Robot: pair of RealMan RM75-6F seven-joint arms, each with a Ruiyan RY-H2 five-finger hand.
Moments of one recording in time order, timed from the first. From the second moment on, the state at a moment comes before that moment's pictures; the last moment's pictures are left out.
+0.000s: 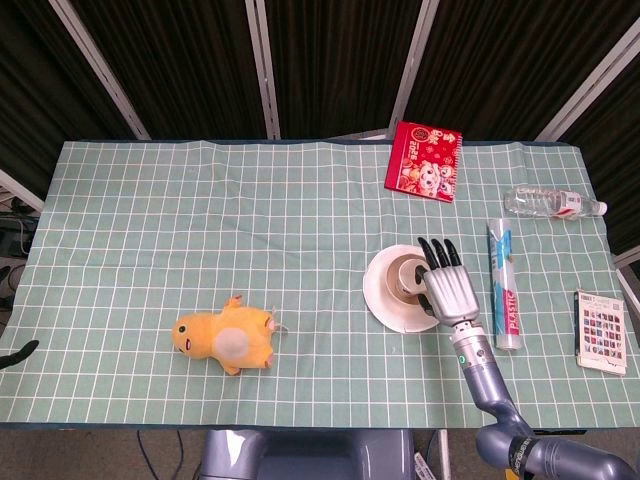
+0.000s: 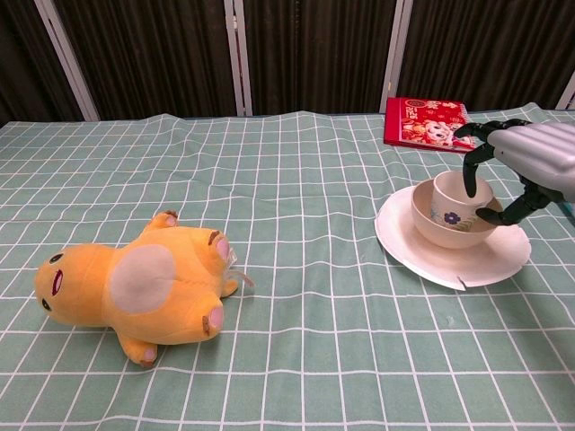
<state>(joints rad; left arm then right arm) -0.05 -1.02 -0.08 -1.67 1.44 1.51 -0.01 0.51 -1.56 0.21 -1.45 -1.20 1.14 -0.54</state>
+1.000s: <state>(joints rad) -0.05 -1.02 -0.08 -1.67 1.44 1.52 -0.02 0.49 -1.46 0.20 -1.54 -1.26 1.25 -0.51</state>
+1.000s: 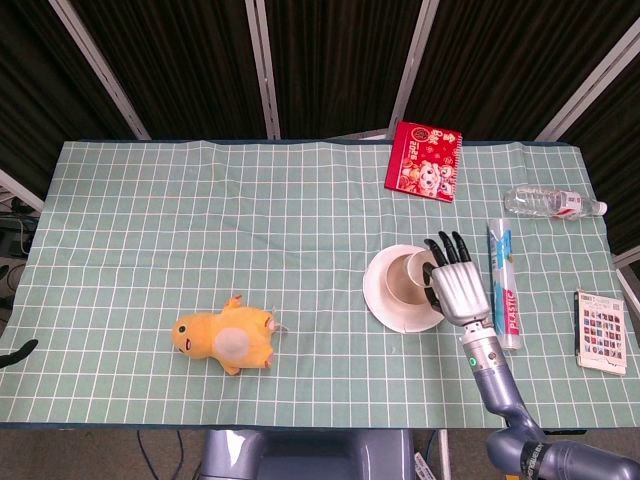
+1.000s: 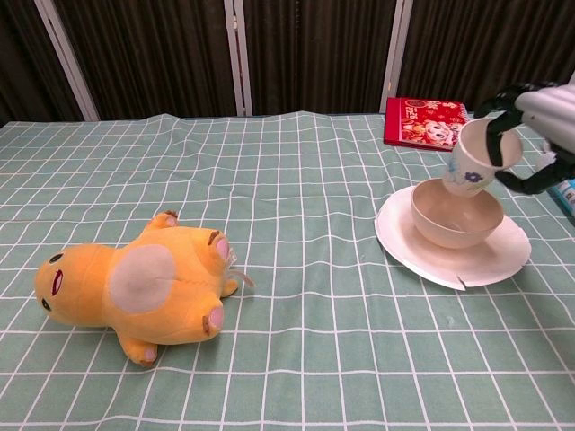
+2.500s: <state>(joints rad) -0.06 -1.01 -0.07 -1.68 1.45 1.52 0.01 0.45 -1.41 0.14 -1.48 -1.05 1.13 -0.50</state>
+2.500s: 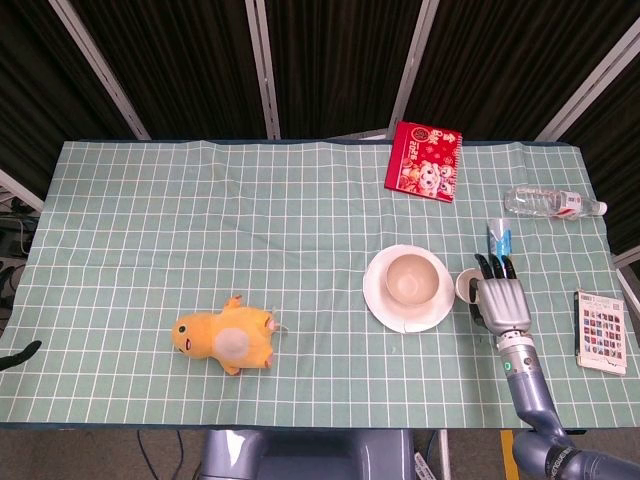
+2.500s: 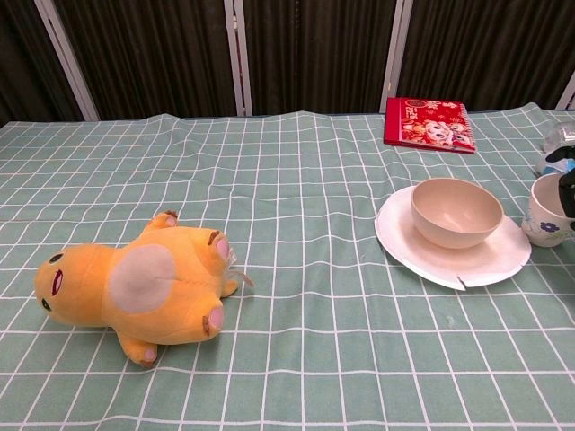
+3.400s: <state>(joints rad) -0.05 -1.01 -0.07 -1.67 1.45 1.52 0.00 0.38 -1.32 0.11 -1.60 -1.18 1.27 -0.46</state>
